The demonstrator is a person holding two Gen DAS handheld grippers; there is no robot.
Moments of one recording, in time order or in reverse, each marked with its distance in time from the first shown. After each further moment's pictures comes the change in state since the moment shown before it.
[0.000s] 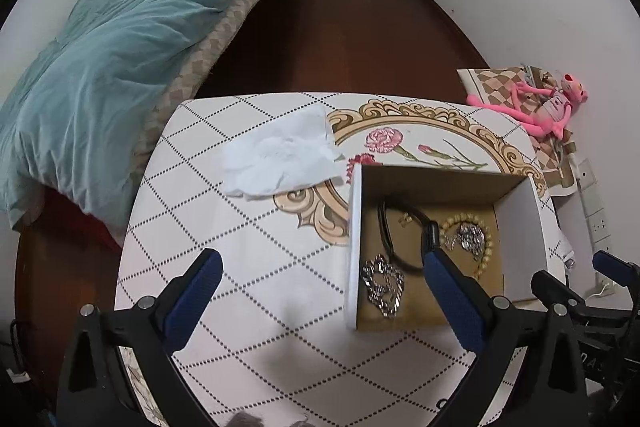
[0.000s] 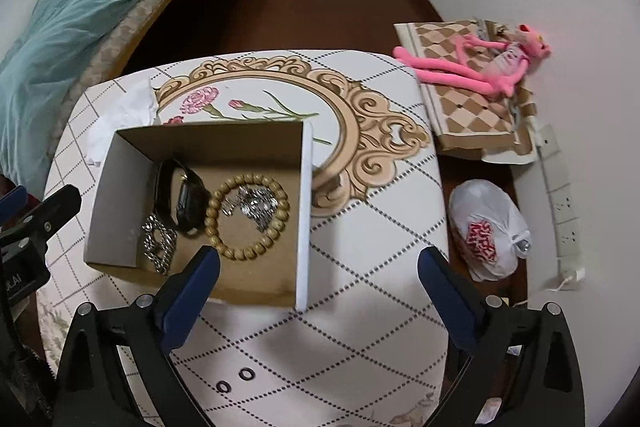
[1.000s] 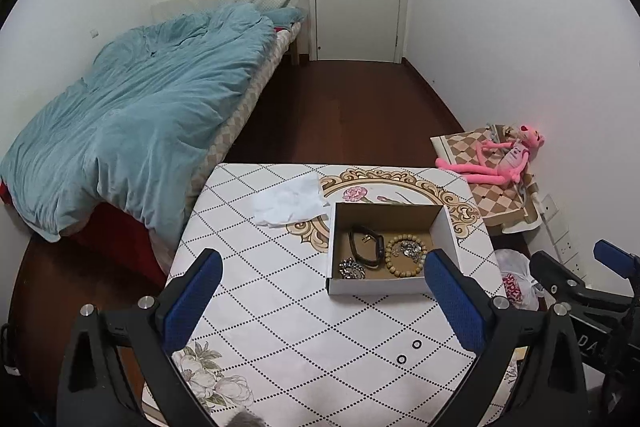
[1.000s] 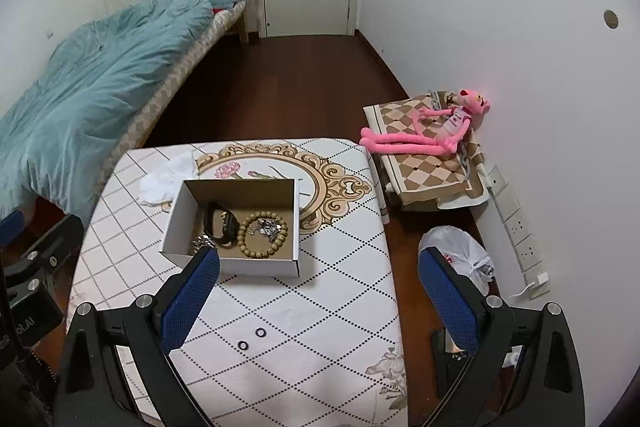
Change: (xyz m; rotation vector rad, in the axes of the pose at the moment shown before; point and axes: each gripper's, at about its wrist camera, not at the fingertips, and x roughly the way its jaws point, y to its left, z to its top) left arm -0.154 -0.005 -0.050 -0.008 -0.276 -0.012; right arm -0.170 -0.010 -0.066 0.053 -0.322 -0.024
